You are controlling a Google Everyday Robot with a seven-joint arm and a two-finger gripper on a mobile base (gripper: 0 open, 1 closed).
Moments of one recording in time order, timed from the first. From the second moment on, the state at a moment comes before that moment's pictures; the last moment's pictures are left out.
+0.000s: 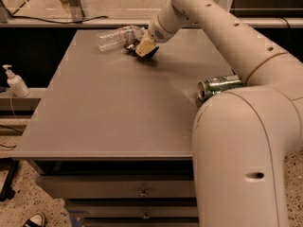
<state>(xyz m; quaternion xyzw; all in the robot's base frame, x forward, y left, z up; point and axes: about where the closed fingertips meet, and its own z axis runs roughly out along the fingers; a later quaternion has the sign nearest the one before) 0.800 0.012 0.851 -0.56 0.75 0.10 0.35</state>
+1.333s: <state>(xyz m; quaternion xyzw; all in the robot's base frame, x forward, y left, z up) 0.807 0.013 0.848 -0.56 0.75 0.10 0.35</state>
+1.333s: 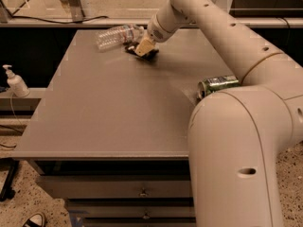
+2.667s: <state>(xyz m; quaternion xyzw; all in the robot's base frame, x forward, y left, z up) 0.802 0.011 0.864 -0.55 0.74 0.11 0.37</state>
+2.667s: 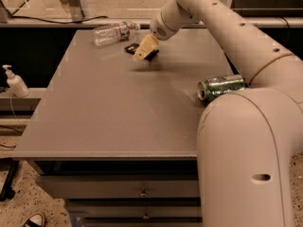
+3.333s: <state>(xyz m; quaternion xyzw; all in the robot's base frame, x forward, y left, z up) 0.784 -0.025 0.892 -0.50 0.72 0.19 0.44</state>
